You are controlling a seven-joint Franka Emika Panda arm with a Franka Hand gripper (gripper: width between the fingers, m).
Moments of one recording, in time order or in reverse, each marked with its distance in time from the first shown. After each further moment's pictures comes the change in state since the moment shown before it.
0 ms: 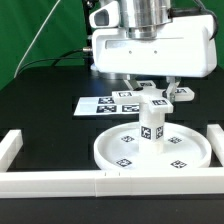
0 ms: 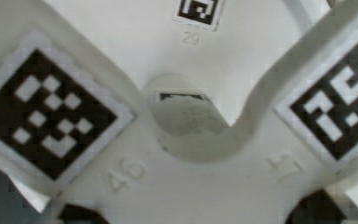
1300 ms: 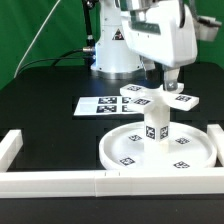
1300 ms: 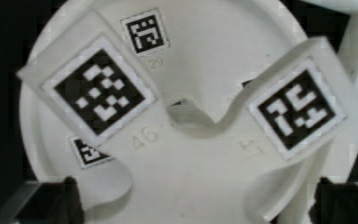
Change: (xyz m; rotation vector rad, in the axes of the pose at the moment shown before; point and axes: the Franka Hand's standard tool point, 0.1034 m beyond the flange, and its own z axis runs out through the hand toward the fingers) arm -0.004 -0.018 -0.038 0.036 -0.062 0.534
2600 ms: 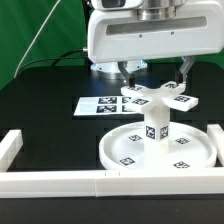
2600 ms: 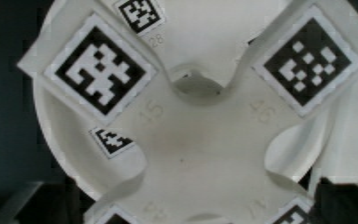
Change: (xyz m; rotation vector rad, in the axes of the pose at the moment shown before) arm 0.011 0.004 0.009 -0.164 -0.014 -1.273
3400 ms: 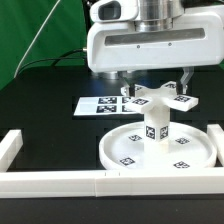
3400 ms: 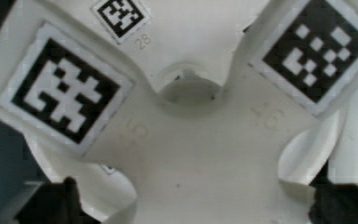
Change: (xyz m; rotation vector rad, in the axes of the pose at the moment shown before) arm 0.002 -0.004 0.019 0.017 0.019 0.121
